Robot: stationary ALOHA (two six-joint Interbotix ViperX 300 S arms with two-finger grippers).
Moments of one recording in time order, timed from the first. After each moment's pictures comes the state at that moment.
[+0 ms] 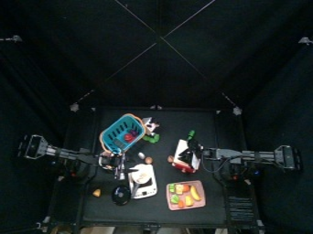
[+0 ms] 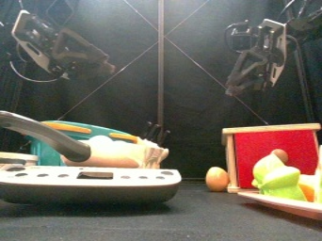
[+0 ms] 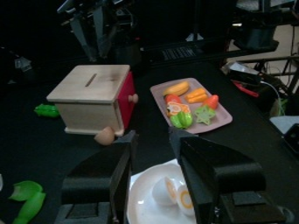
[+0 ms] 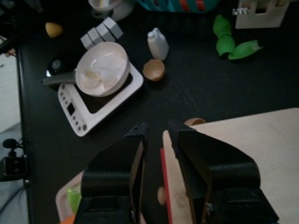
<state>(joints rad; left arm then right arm) -0.07 -0.41 1.10 0.08 -0.57 0.04 -0.15 -0.63 0.95 0.01 0.23 0.38</state>
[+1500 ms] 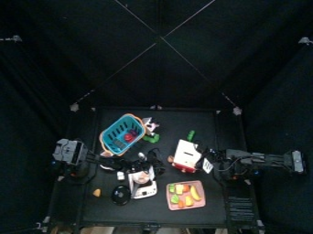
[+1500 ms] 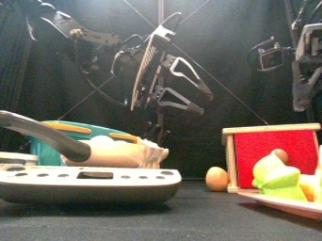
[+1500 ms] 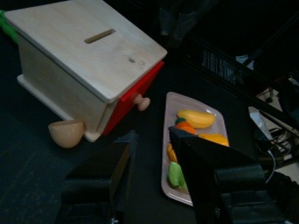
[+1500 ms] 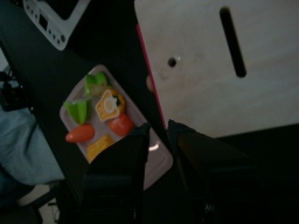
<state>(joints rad) -0.10 0.16 0.56 -0.52 -0.44 -0.02 -0.17 -0.83 1.02 0.23 0.76 0.39</state>
